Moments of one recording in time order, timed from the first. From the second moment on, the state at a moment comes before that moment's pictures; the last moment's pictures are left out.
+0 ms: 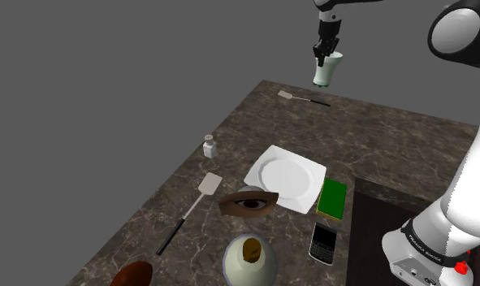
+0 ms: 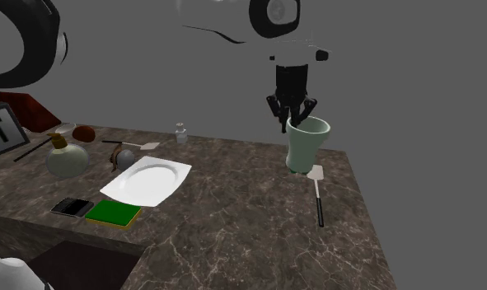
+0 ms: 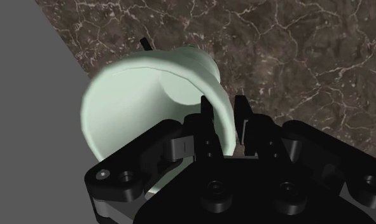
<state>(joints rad) -0.20 0.36 -0.19 -1.36 -0.04 1.71 -0.34</state>
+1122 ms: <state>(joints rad) -0.17 0.20 -0.19 -1.42 -0.07 1.61 -0.32</state>
